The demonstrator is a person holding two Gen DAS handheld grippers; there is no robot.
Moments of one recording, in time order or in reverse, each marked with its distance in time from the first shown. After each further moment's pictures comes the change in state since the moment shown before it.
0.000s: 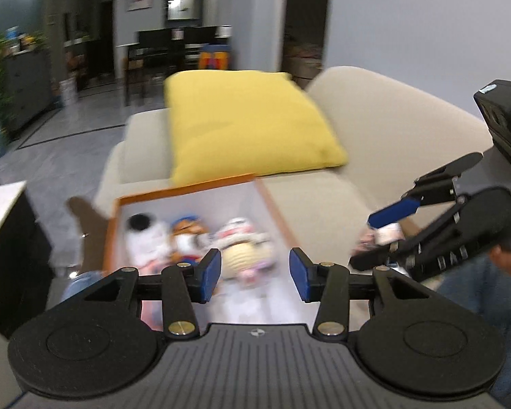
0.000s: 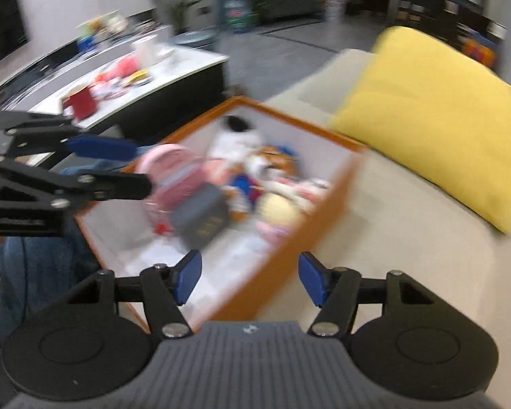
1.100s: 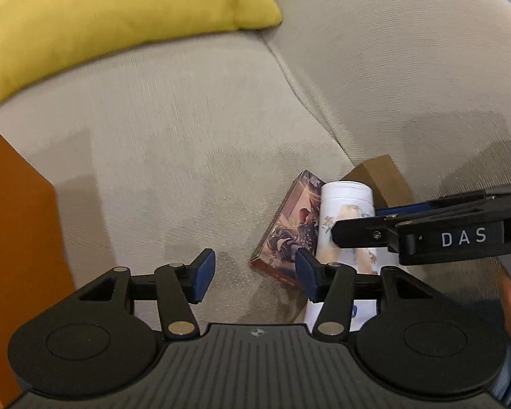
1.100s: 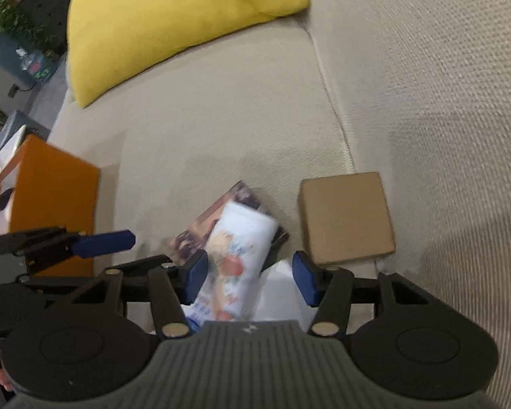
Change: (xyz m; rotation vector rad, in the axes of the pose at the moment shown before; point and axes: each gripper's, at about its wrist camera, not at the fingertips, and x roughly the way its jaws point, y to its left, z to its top) left arm 0.285 -0.112 0.024 -0.025 0.563 -0.221; right arm 0.058 -0.218 -0.090 0.806 0.216 -0.088
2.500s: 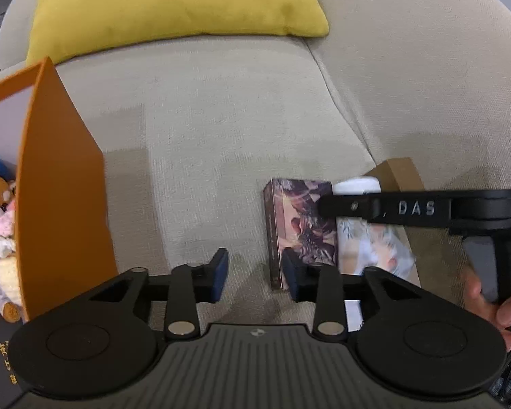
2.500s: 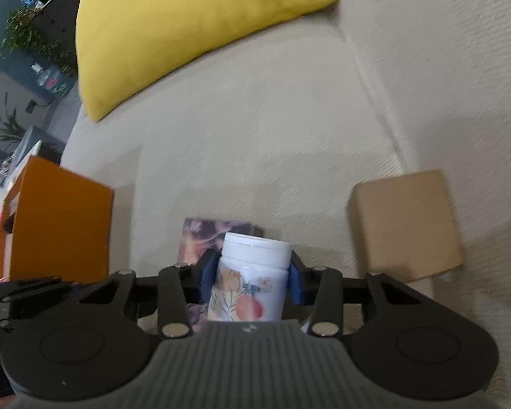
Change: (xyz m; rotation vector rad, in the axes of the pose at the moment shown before) left arm -0.050 0.024 -0.040 -0.115 -0.011 0.053; right arm 0.026 0.019 0.007 -0.015 -0.066 0.048
